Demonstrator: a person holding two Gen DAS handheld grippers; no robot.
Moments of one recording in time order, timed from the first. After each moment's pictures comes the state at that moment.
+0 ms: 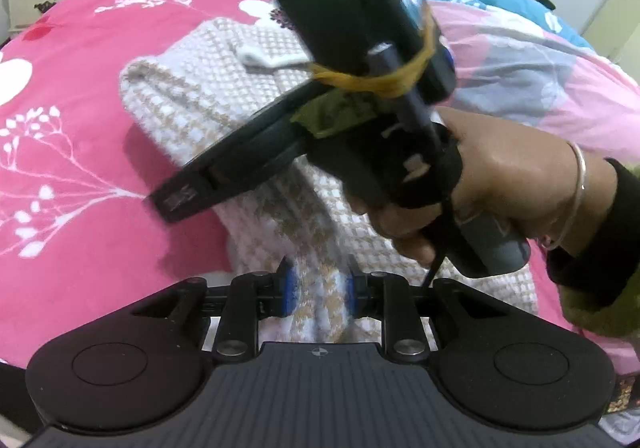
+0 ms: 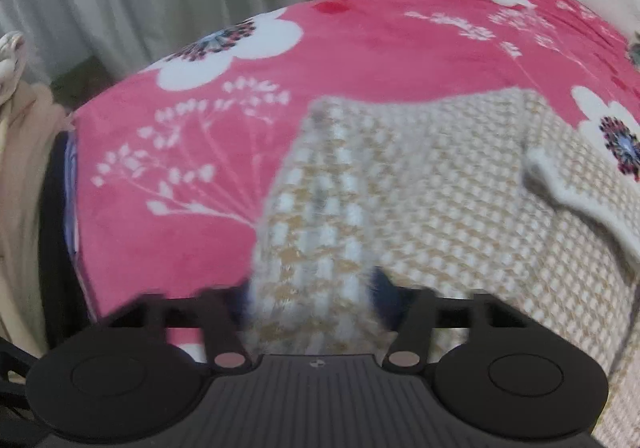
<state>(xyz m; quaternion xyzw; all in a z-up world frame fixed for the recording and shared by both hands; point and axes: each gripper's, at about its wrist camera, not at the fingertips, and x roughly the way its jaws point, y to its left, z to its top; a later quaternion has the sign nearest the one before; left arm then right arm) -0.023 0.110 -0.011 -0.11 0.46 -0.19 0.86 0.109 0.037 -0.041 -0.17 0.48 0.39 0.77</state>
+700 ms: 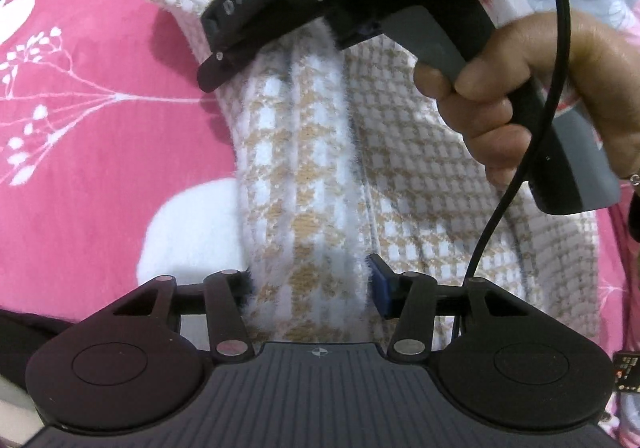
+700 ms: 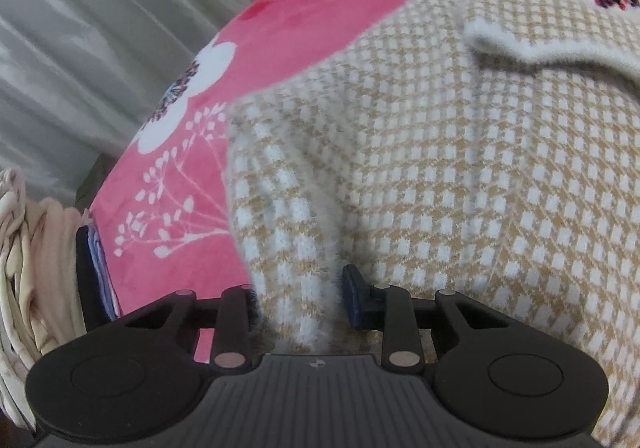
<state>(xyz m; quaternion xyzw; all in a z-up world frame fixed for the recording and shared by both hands) -0.023 0.095 -0.047 -0.05 0.58 -0.13 0.81 0.147 -0.011 -0.065 0.02 0.56 0.36 0.74</state>
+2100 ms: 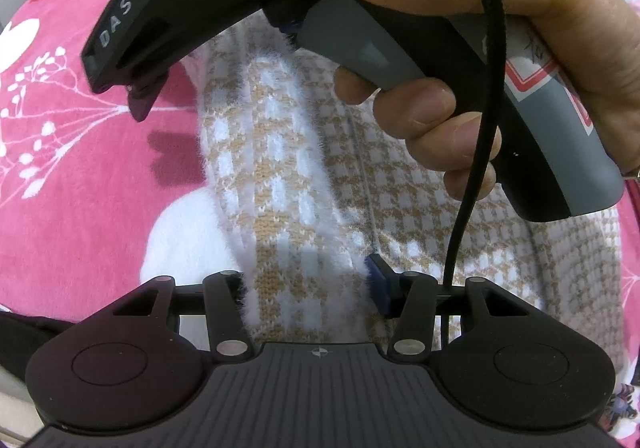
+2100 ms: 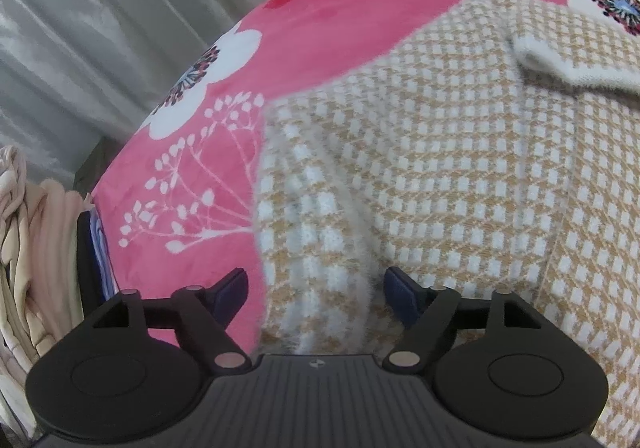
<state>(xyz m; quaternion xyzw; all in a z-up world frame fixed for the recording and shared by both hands) -0.048 0.117 -0.037 -0.01 0.57 -0.11 0.81 0.136 0.016 -0.067 -0.02 0.55 0.38 0.74</state>
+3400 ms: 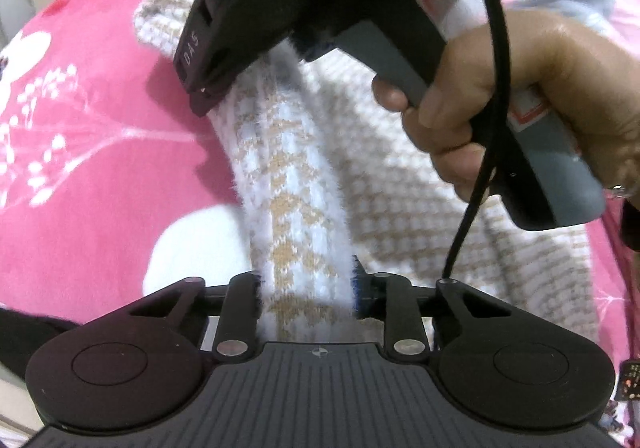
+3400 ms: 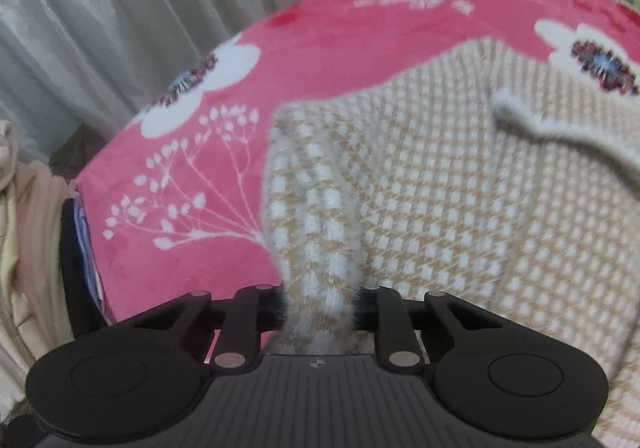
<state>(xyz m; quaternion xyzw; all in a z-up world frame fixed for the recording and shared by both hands) -0.040 0.043 0.008 -0.04 0.51 -0.13 0.85 0.117 0.006 -0.029 -0.07 0.50 0.36 0.78</state>
